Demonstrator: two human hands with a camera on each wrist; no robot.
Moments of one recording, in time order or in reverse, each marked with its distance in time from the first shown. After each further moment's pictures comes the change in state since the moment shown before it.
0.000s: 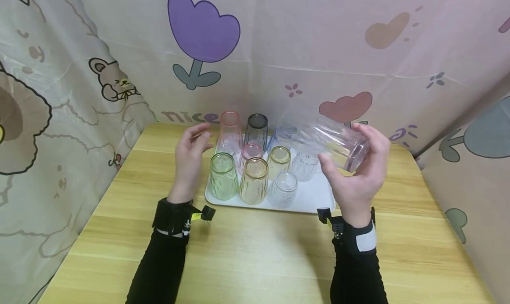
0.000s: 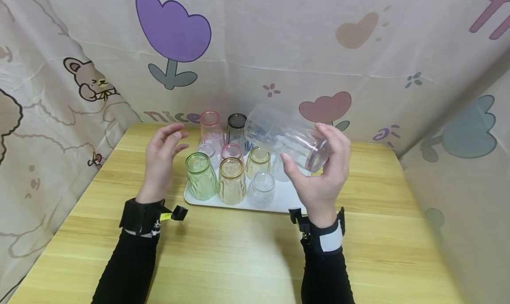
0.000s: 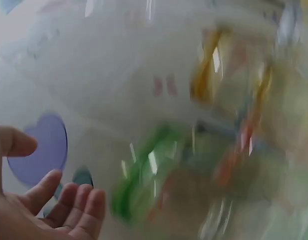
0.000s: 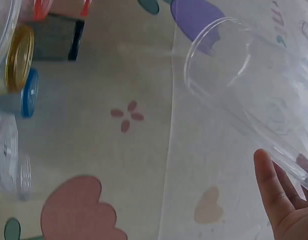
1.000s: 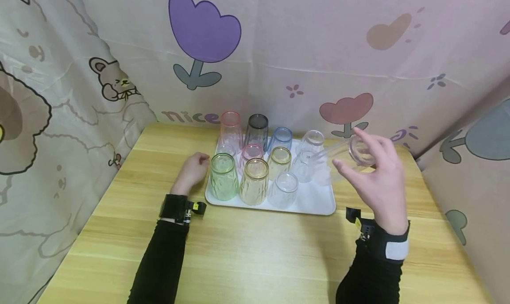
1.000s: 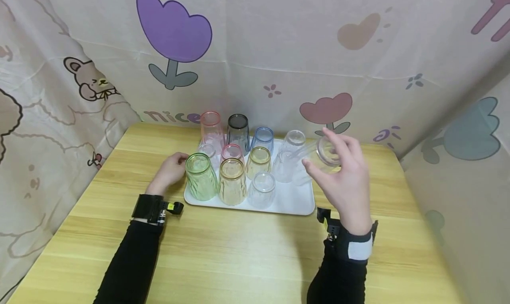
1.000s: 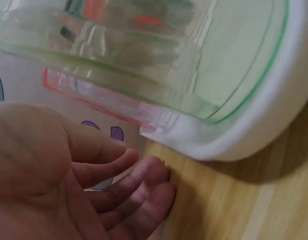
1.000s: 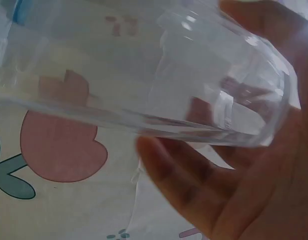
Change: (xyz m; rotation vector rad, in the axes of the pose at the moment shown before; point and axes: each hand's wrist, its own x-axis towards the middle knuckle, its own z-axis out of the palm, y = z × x) left_hand 0.030 -0.096 -0.050 0.806 -0.359 -0.335; right_hand 0.021 0.014 -0.070 -0.564 -0.568 0.337
